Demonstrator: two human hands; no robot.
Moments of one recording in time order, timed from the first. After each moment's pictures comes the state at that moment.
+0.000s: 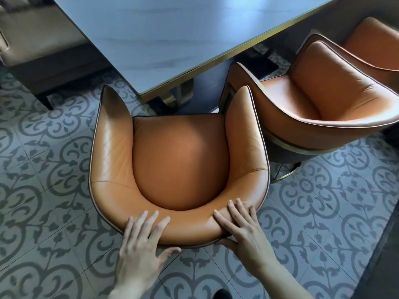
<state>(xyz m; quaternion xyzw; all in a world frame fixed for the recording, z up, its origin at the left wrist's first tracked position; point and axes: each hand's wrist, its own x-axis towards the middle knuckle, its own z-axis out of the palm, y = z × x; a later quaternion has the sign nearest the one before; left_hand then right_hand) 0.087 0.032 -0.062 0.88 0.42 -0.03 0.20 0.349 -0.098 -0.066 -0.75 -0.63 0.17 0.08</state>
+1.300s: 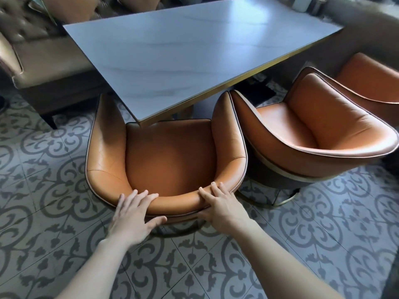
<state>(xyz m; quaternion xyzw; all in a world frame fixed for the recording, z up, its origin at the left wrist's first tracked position) 0.150 0.164 -0.058 0.86 0.47 -0.09 0.19 0.402 0.052 -0.027 -0.76 -0.61 0.21 -0.01</state>
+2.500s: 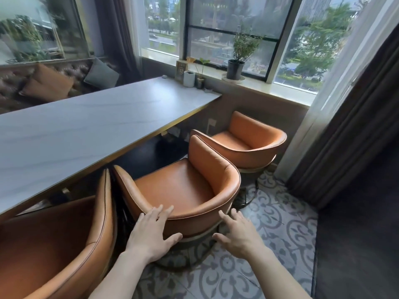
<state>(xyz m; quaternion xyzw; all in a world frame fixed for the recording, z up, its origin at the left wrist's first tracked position) 0.694 -0.046 0.143 0.92 0.32 0.02 0.20 0.896 -0.228 0.140 -0.90 -0.40 0.17 0.06</state>
